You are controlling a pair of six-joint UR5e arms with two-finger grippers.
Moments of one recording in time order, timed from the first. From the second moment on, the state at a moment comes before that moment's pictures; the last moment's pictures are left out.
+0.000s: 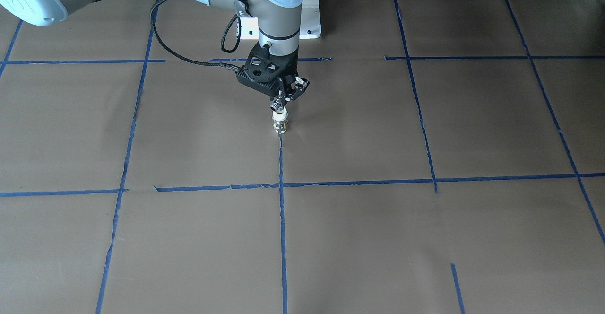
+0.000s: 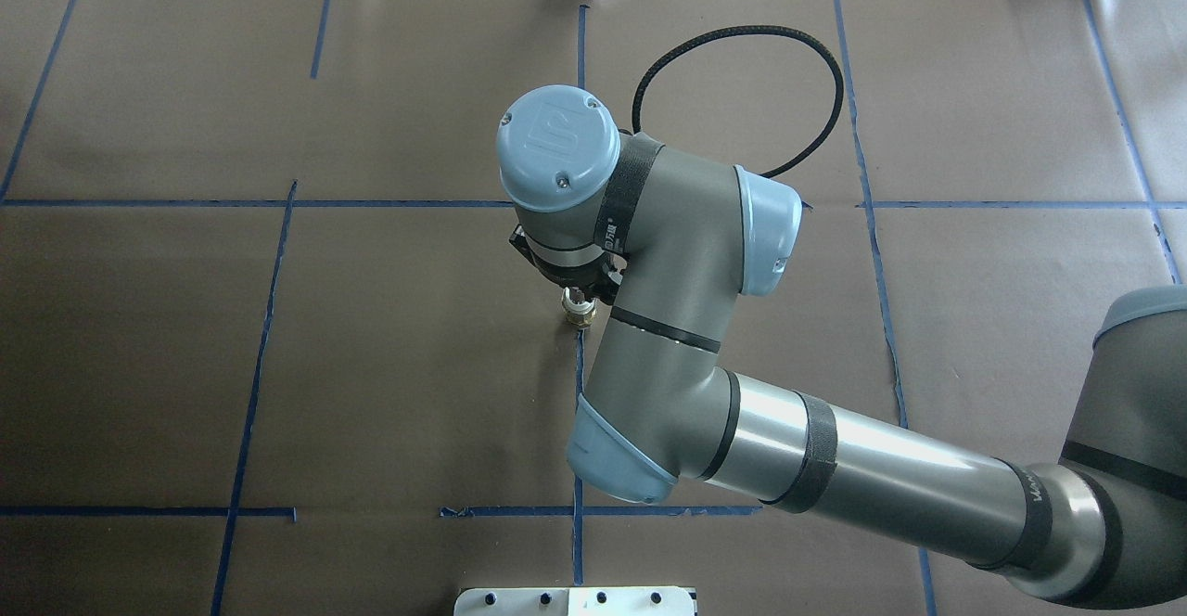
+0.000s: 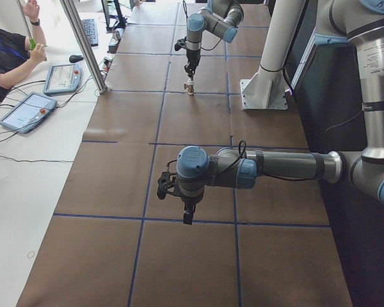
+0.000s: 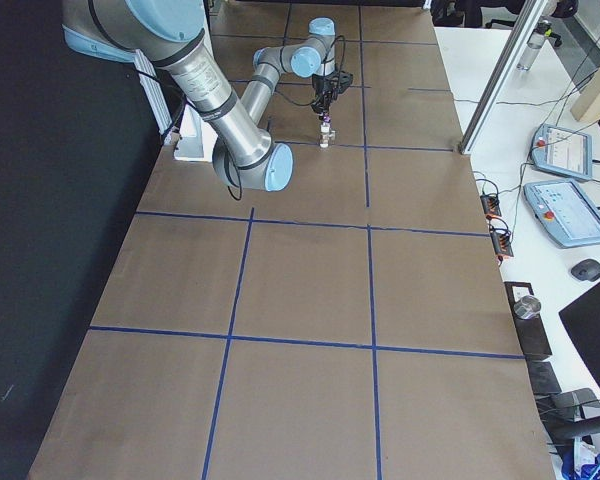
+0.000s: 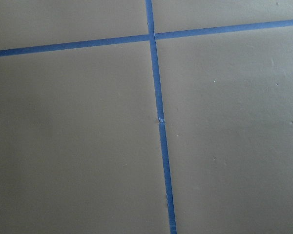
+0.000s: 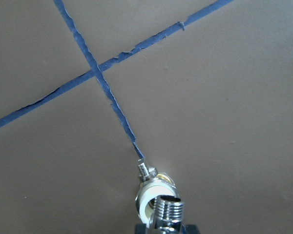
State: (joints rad) left arm -1.56 -1.32 -1.83 -1.62 -2.37 0.06; right arm 0.49 -0.66 1.62 -1.82 1.82 1.72
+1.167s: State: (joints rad) left arm -1.56 -1.32 -1.83 -1.62 -2.37 0.06; right arm 0.49 -0.66 1.61 -1.82 1.80 1.71
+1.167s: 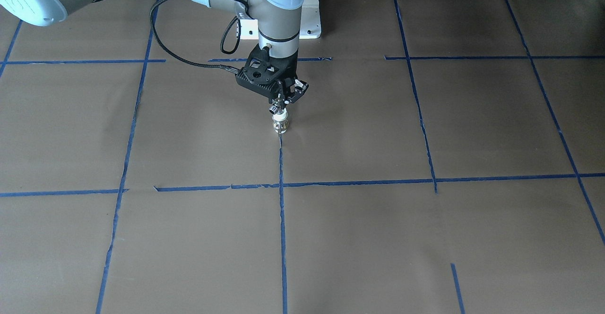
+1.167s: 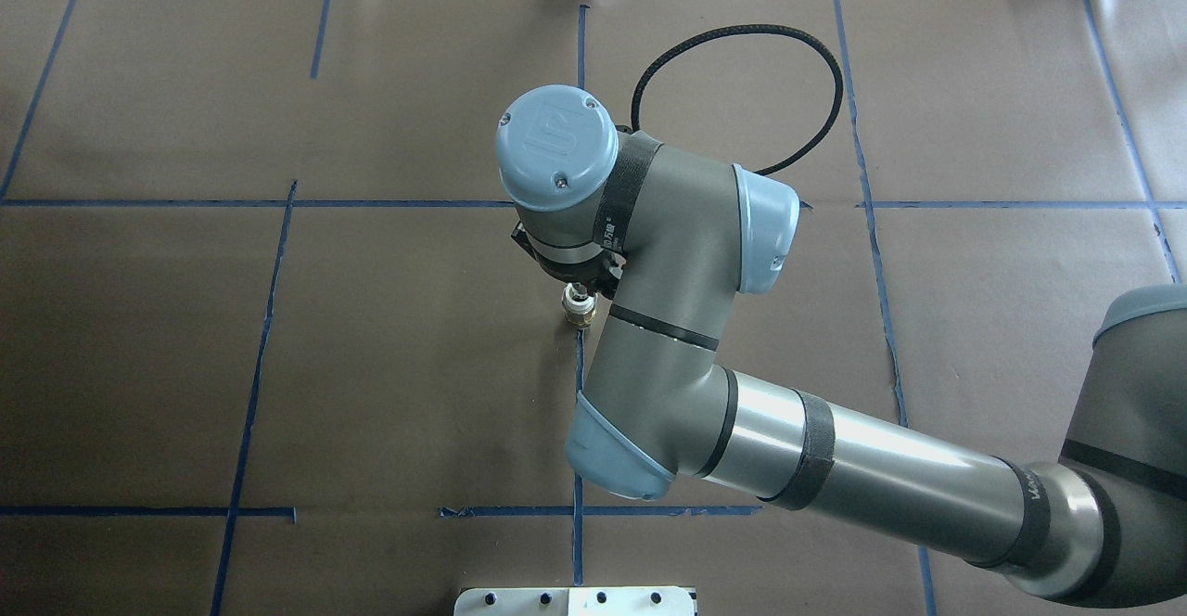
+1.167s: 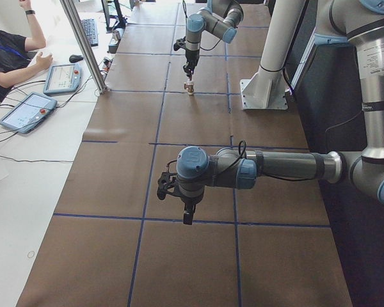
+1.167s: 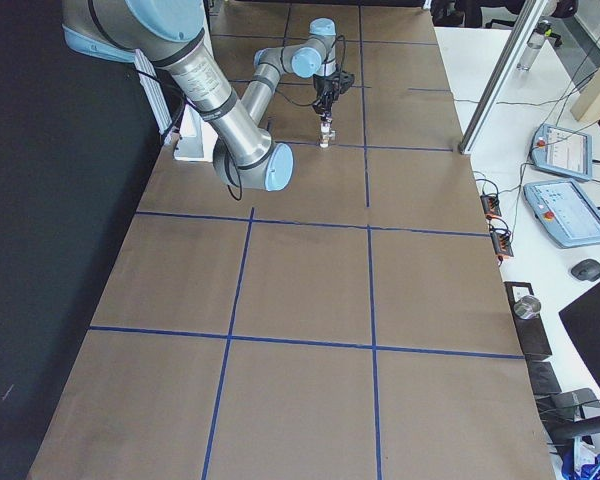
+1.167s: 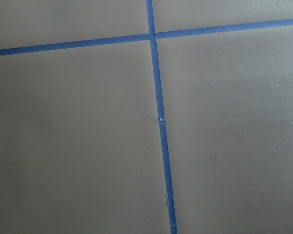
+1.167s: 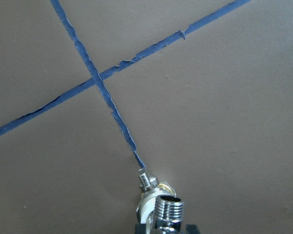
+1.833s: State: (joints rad) left arm -1.56 -1.33 -1.82 -1.62 -2.37 0.06; right arm 0.49 -0.66 1.60 -1.81 1.80 1.71
